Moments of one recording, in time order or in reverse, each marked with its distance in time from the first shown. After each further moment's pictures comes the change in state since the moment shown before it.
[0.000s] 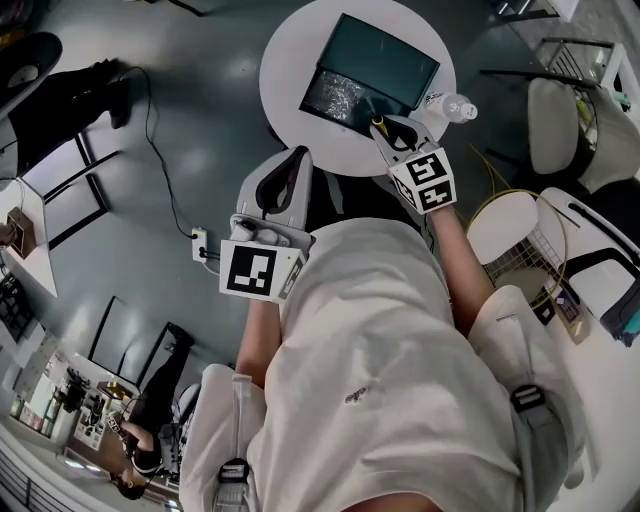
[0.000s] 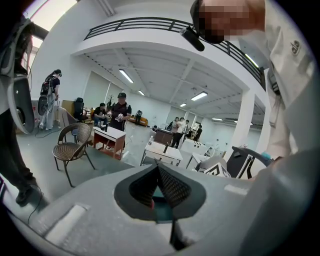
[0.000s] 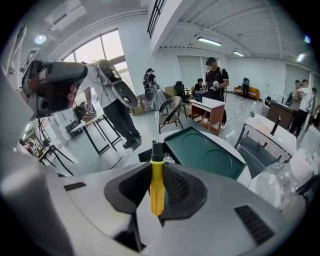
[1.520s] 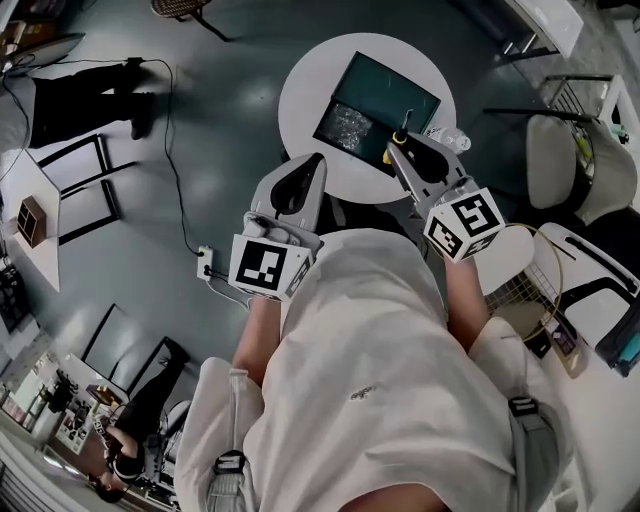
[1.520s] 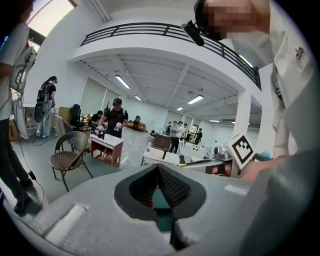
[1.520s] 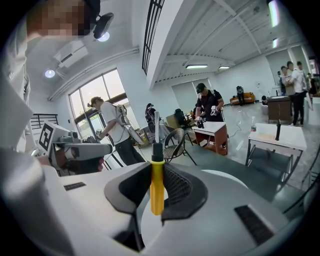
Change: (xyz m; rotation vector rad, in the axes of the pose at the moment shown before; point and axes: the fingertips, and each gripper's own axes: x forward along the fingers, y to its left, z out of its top) left arm 0.002 -0.010 0.044 0.043 -0.056 -0.014; right arm -0.108 0.017 0.146 0.141 -0.350 0.099
